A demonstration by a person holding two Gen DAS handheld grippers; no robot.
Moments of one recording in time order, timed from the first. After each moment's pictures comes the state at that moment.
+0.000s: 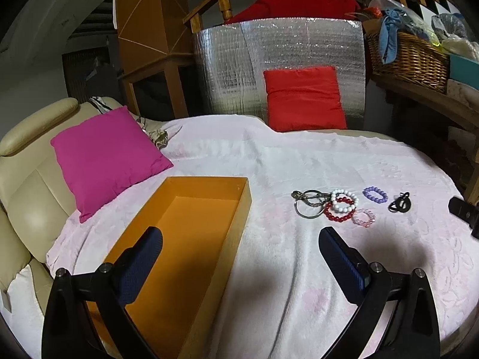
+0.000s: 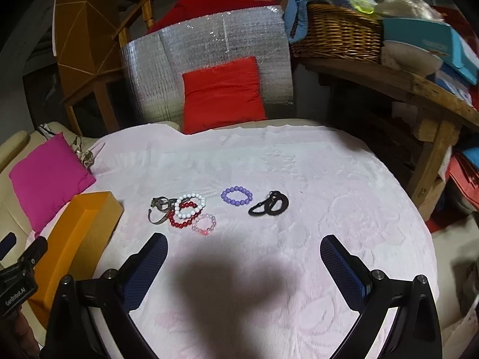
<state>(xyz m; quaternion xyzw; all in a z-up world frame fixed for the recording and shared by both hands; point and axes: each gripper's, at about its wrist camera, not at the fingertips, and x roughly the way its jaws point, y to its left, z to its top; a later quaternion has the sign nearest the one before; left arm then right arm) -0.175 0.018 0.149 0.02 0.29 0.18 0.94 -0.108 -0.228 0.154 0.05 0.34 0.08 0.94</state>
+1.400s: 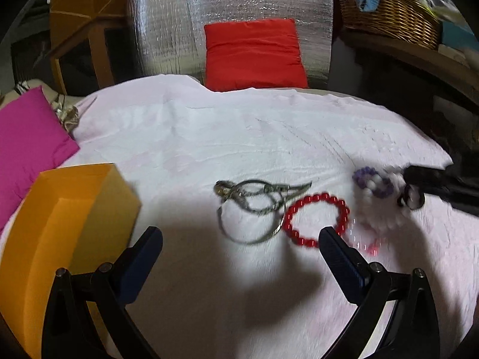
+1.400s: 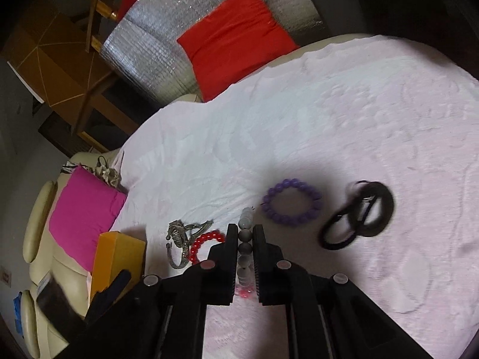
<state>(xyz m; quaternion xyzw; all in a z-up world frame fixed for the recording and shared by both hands) -0.003 -0.005 0.047 0.00 0.36 0.05 0.93 0.051 -0.227 0.065 0.24 0.45 0.19 0.84</state>
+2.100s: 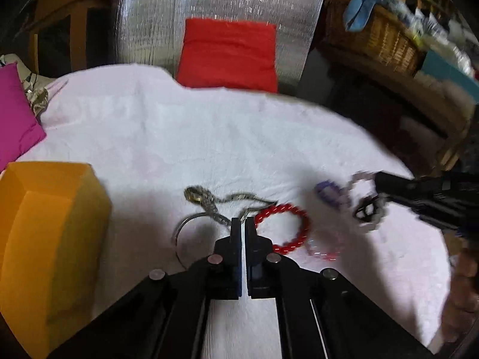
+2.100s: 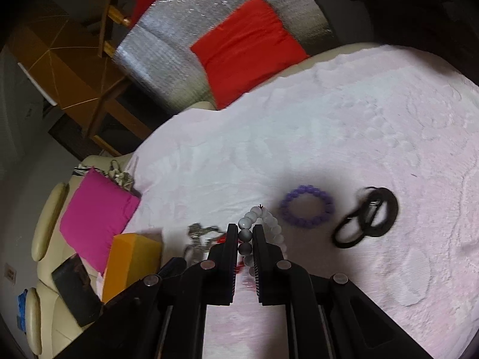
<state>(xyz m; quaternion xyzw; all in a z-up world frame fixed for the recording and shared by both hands) -0.018 0.010 0.070 -0.08 0.36 -0.05 0.93 0.035 -0.209 0.092 0.24 0.42 0.22 0.85</state>
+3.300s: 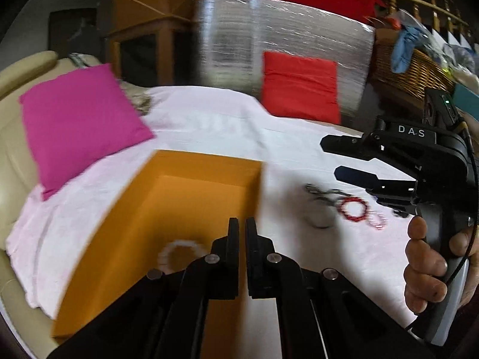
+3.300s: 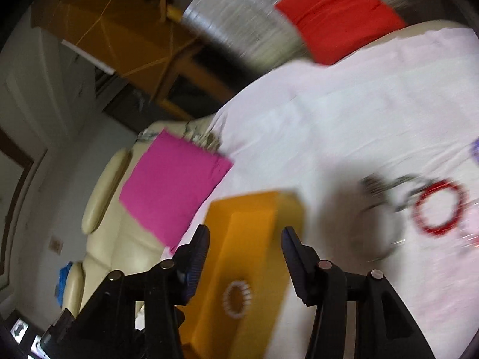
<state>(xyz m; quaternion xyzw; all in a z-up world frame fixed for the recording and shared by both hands) -0.145 0.102 0.119 -0.07 0.33 0.08 0.94 0.006 -0.066 0.111 0.28 0.42 0.33 0.80</state>
